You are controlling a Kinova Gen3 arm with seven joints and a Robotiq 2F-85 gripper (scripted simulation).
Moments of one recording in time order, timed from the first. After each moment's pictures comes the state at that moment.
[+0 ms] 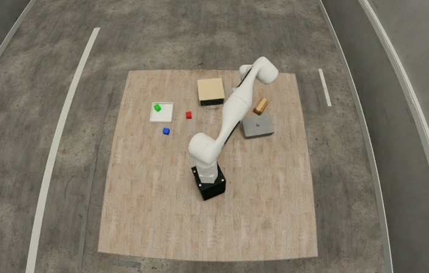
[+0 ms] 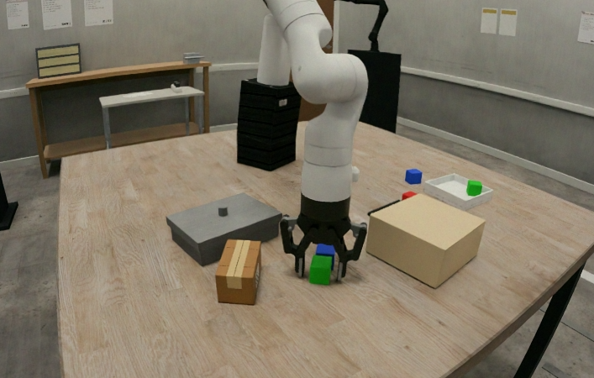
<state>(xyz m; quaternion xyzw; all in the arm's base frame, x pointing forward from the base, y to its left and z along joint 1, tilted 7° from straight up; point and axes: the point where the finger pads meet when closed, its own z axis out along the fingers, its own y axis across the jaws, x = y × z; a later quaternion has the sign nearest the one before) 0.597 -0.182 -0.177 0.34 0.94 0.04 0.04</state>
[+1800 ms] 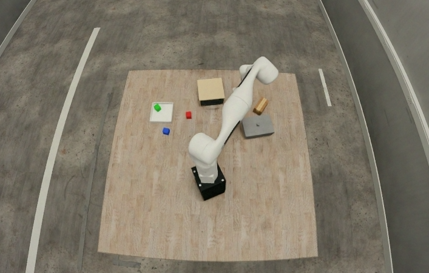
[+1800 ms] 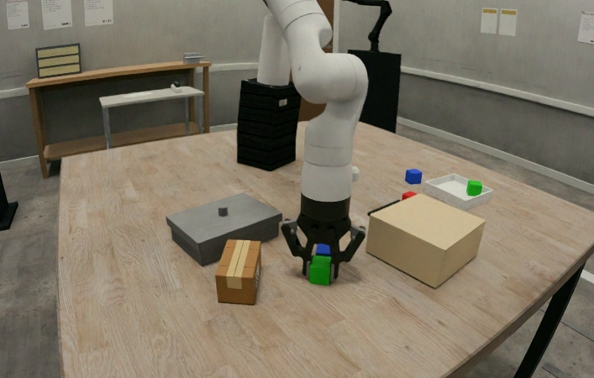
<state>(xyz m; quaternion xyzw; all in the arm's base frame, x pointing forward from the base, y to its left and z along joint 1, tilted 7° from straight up) 0.597 -0.182 -0.177 0.34 0.94 0.04 0.04</state>
